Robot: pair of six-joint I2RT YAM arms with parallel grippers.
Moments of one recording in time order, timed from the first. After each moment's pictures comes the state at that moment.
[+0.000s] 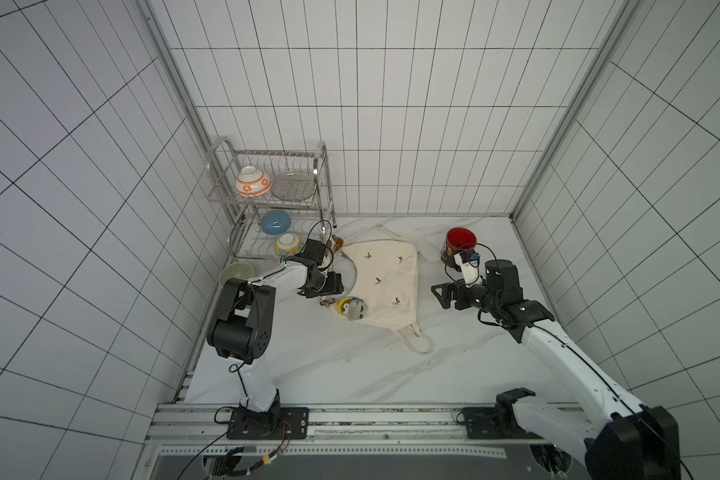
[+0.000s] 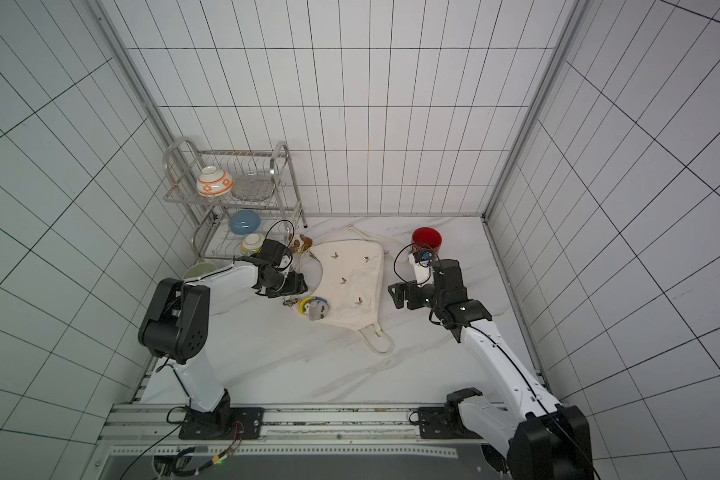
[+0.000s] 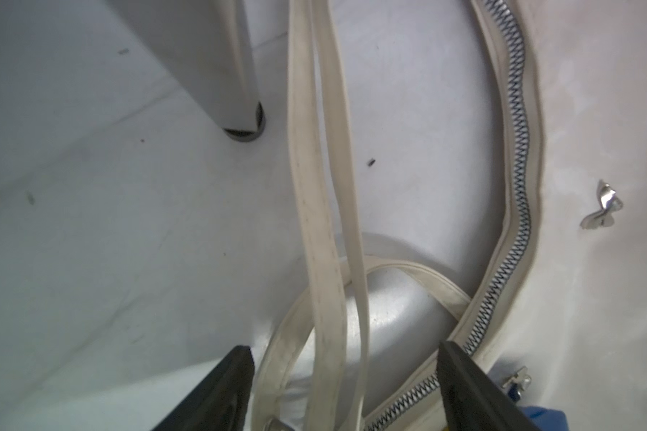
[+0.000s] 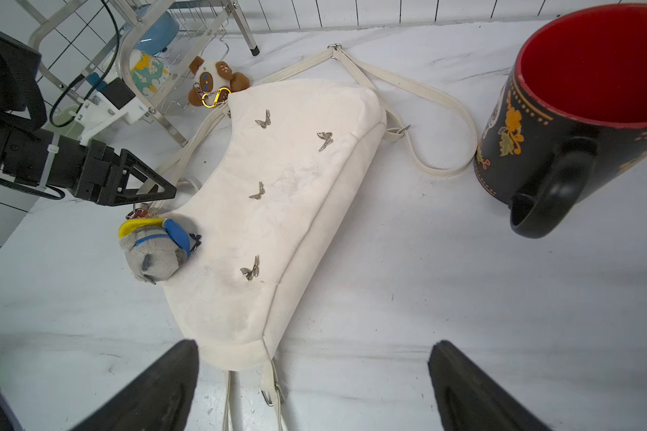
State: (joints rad) left arm -0.27 1.84 1.16 -0.54 0.21 -0.31; right arm 0.36 1.05 0.75 -0.34 -0.31 0.10
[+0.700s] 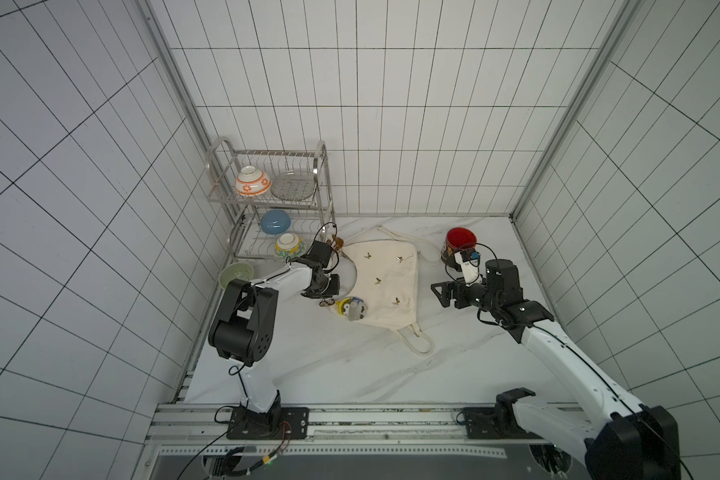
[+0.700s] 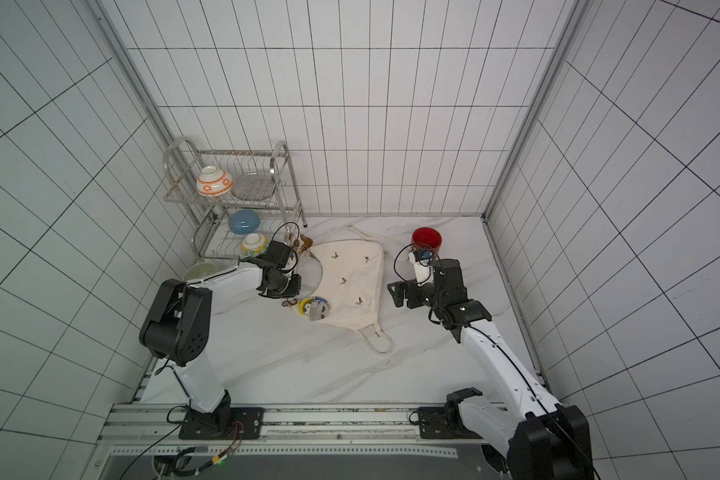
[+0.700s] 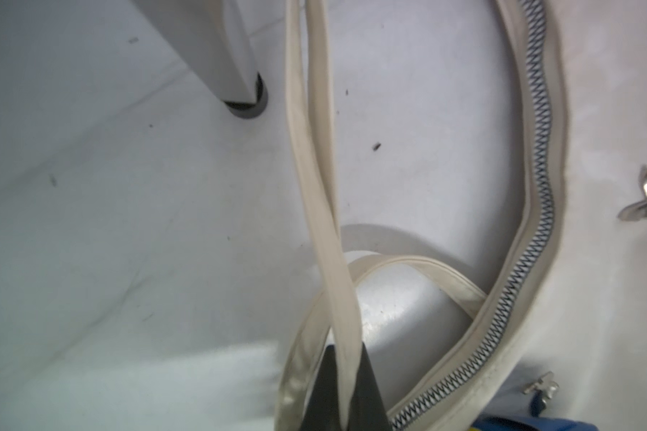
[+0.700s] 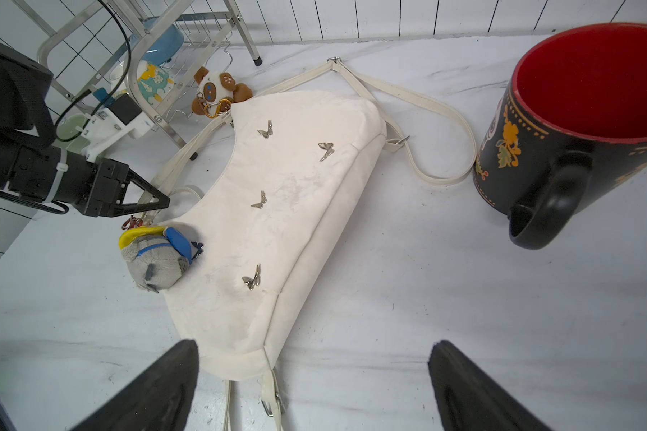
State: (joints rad) left arm -0.31 1.78 1.15 -0.56 0.12 -0.33; right arm 0.36 1.05 0.74 -0.31 -0.31 0.11
